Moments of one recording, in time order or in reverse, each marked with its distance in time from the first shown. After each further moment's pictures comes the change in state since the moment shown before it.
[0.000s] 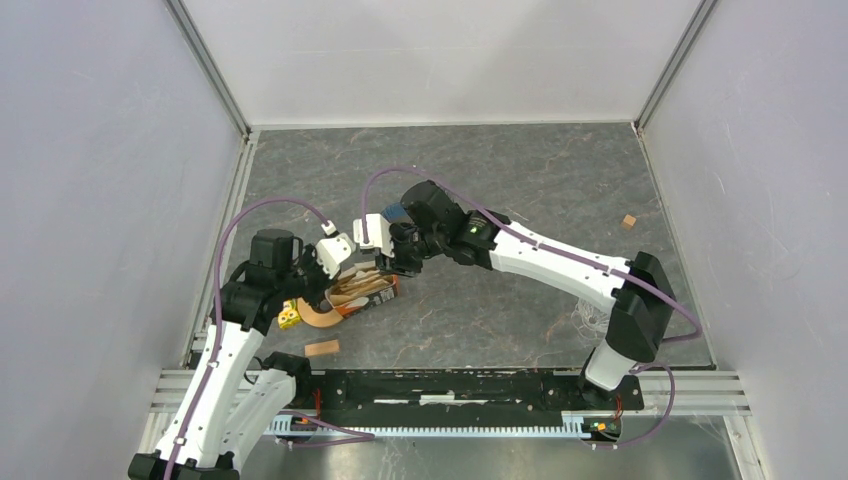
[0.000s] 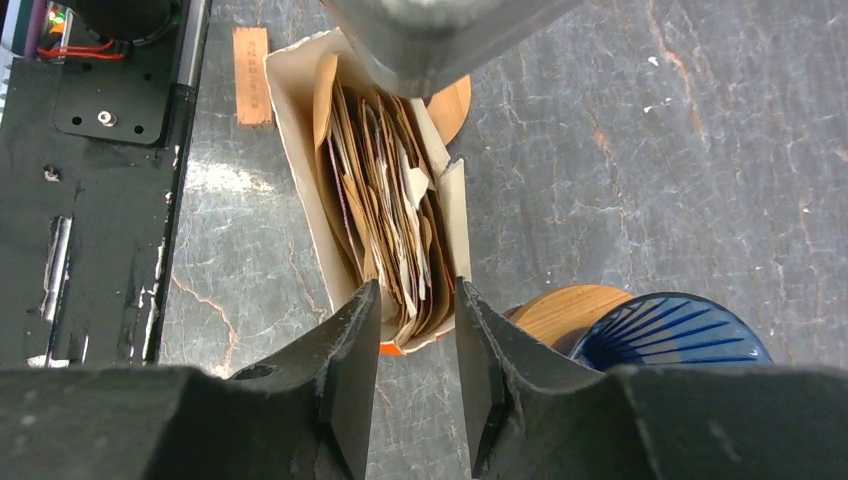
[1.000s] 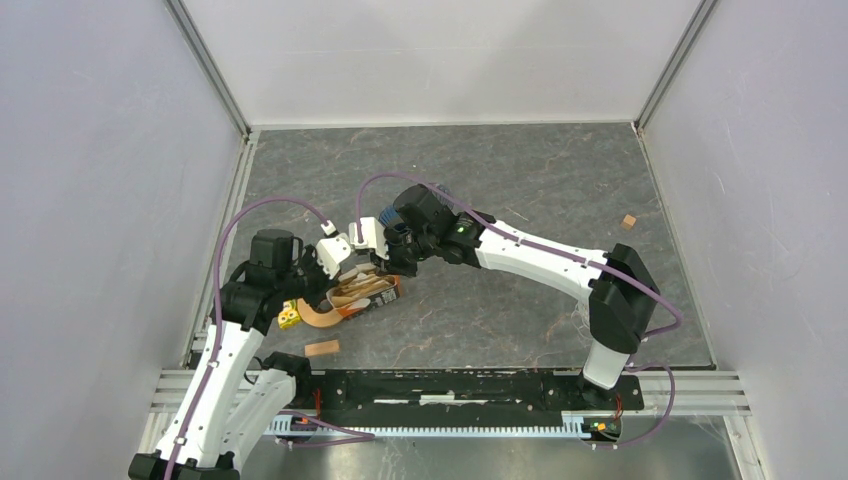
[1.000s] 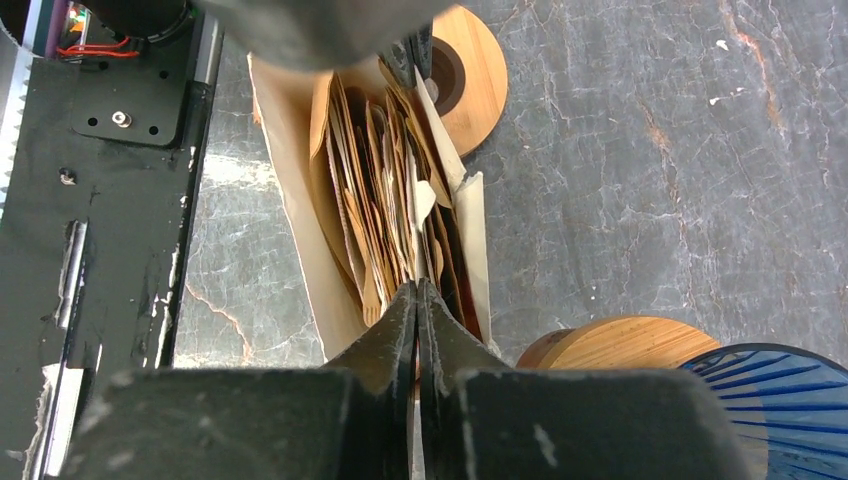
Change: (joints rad) left arm 0.000 0.000 0.000 -0.006 0.032 -0.025; right arm -0.007 0.092 0.001 0.026 -0.061 0.028
